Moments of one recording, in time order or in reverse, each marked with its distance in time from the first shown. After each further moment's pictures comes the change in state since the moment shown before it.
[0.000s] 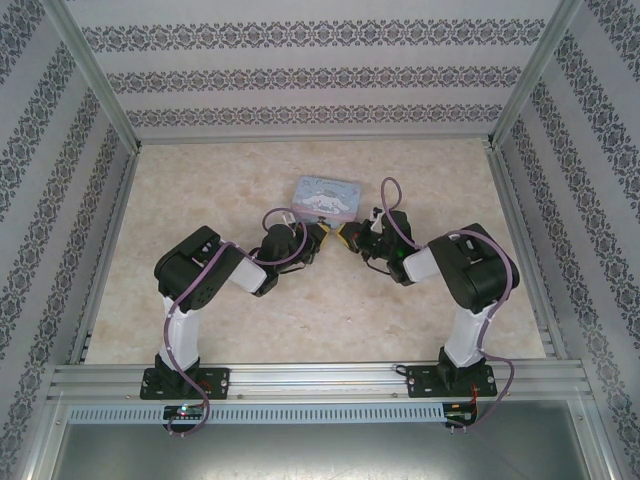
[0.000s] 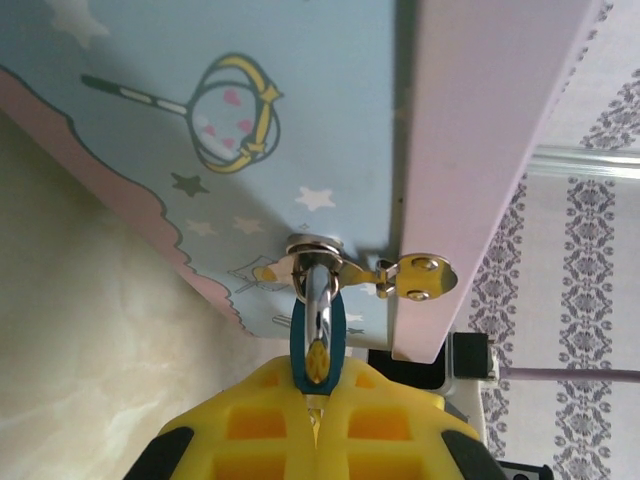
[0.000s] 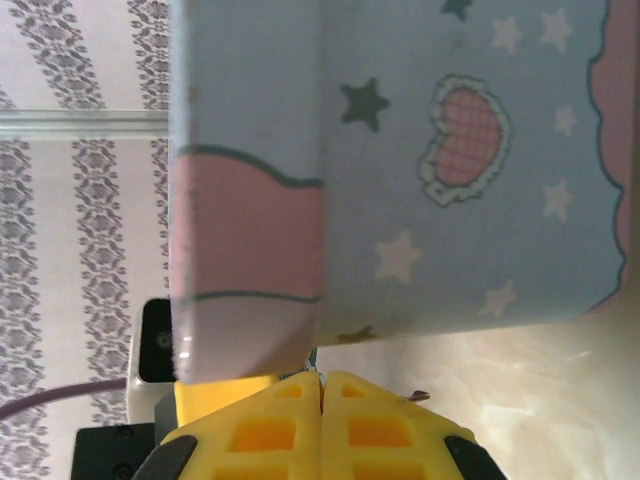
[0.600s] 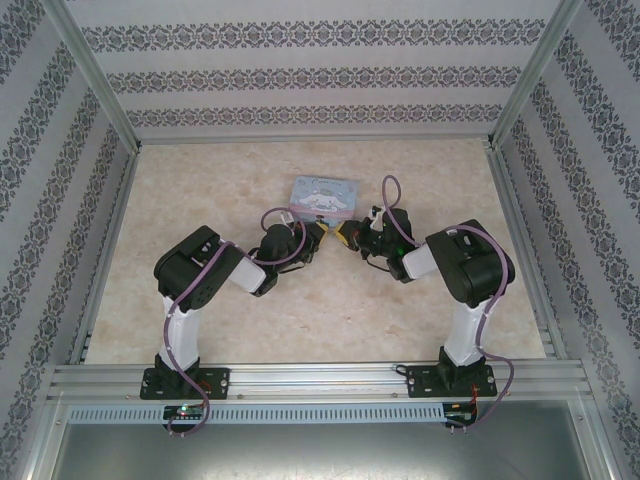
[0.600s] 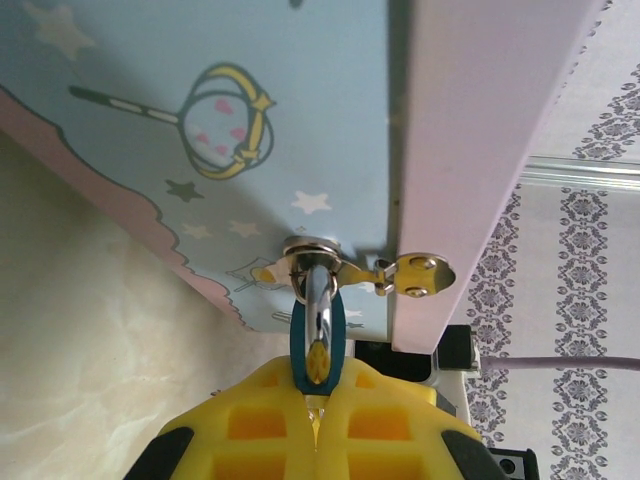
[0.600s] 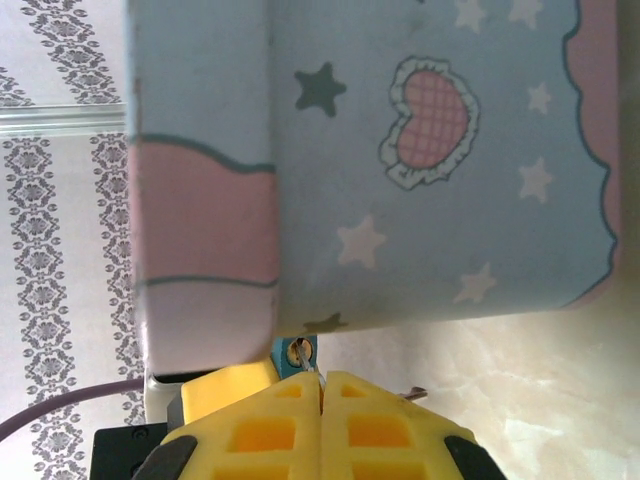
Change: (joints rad) left arm 0.005 0.000 -0.006 0.014 -0.010 0.000; right arm -0.021 0.040 0.023 0.029 -0.064 0.028
